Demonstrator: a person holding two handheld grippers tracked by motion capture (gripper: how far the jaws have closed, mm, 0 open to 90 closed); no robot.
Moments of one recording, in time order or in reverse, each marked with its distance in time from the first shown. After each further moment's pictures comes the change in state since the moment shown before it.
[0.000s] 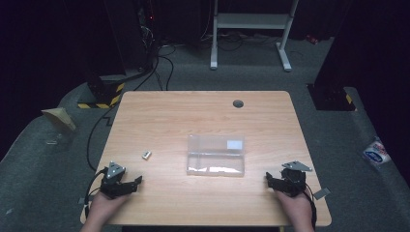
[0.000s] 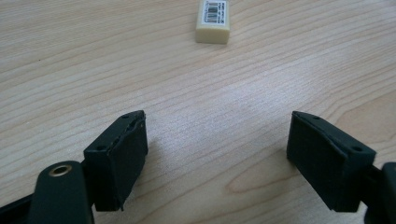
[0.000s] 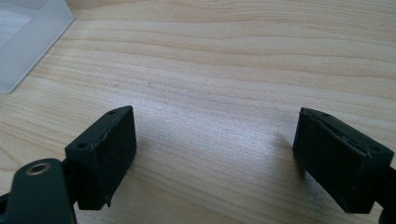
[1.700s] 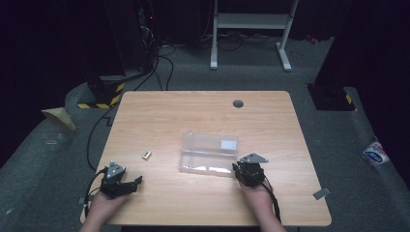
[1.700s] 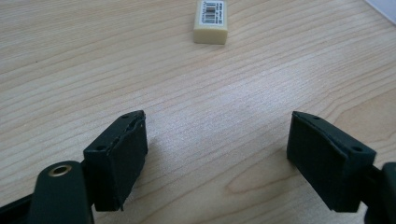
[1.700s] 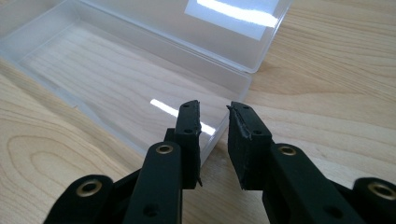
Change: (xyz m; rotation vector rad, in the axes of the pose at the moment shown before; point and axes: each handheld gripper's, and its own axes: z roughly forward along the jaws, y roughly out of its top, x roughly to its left) left arm 0.001 0.001 0.001 0.000 -0.005 0.010; right arm 0.112 0.043 0.028 -0.045 0.186 -0.119
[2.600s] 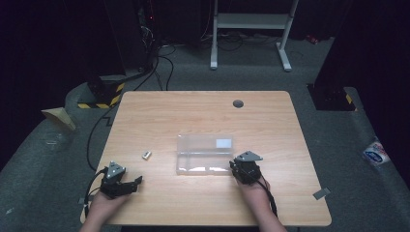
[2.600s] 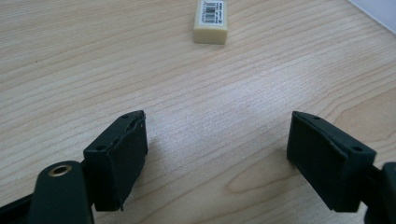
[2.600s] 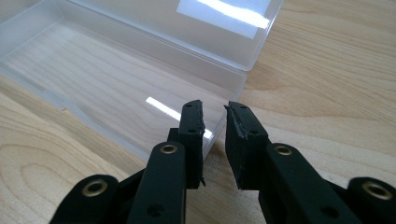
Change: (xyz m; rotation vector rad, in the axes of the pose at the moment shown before) left arm 0.000 0.000 0.000 0.000 0.000 0.000; right arm 0.005 0.007 0.010 -0.005 -0.003 -0.061
